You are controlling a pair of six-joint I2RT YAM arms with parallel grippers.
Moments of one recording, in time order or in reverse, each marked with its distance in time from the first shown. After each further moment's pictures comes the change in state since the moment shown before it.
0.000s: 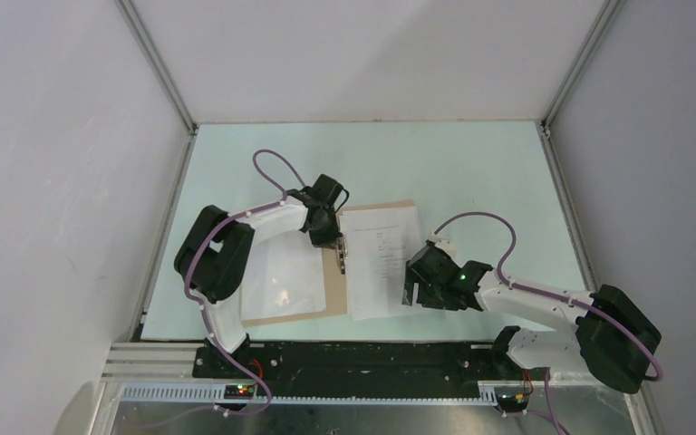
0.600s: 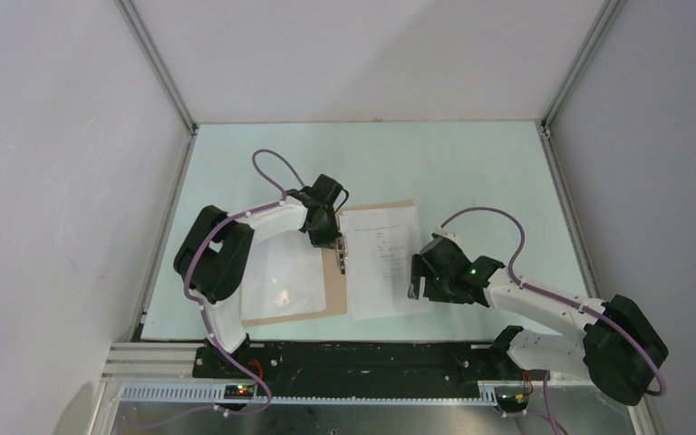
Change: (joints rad) left arm 0.002 -0.003 -0.002 -0.003 -0.007 0.000; right arm -0.126 -0.045 0.021 -0.001 -0.059 -0.146
